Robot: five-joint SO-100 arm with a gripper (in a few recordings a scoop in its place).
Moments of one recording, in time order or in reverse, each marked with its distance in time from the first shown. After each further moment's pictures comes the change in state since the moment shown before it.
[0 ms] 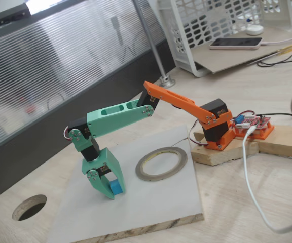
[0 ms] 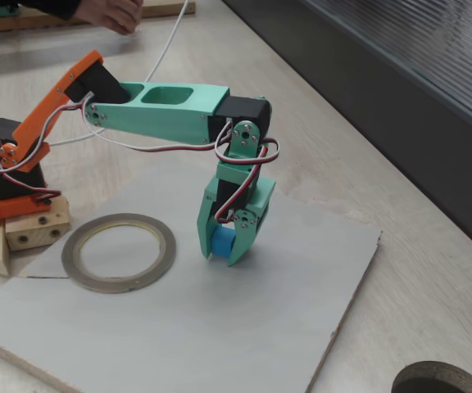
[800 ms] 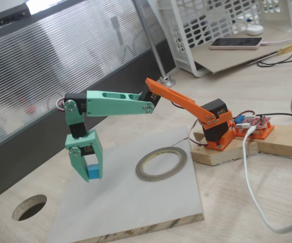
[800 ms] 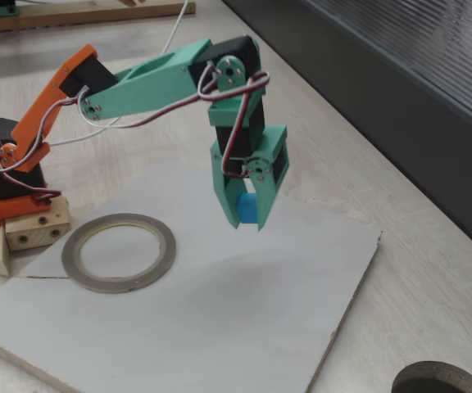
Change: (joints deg) arm 0.0 3.3 -18.7 0.8 0.0
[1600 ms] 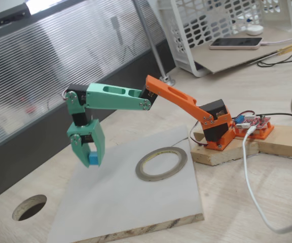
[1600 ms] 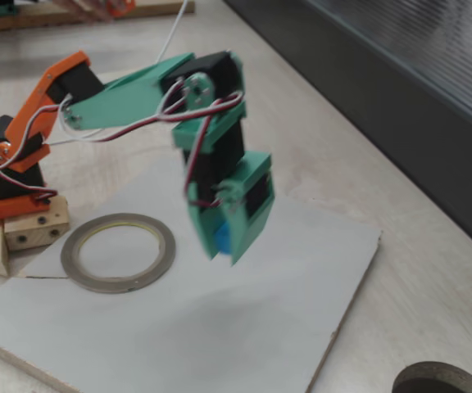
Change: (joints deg) arm 14.2 0.0 -0.5 0.0 0.0
